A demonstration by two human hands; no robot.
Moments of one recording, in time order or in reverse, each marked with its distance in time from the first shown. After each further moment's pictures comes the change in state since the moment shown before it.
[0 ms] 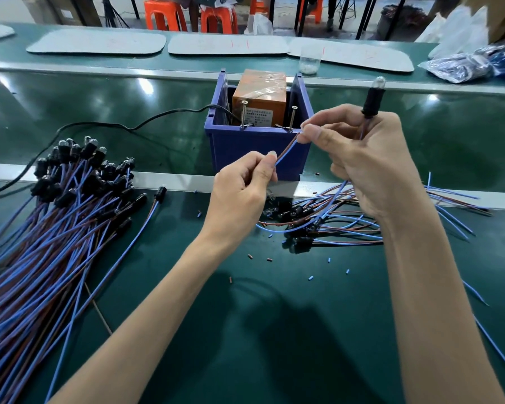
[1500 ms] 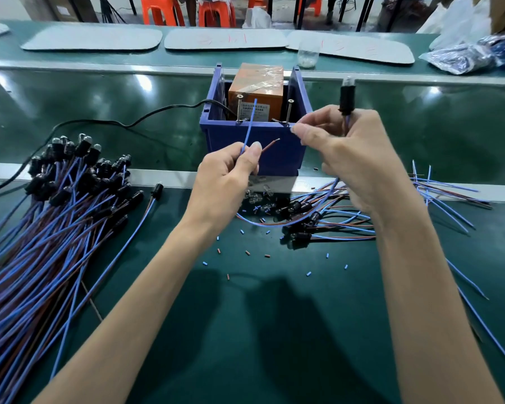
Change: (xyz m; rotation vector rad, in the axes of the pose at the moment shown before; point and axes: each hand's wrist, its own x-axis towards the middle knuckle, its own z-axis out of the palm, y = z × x) left_hand 0.010 -0.001 -0.015 0.013 -0.049 -0.085; right_hand 0.009 0.011 0.004 -0.316 0.068 0.082
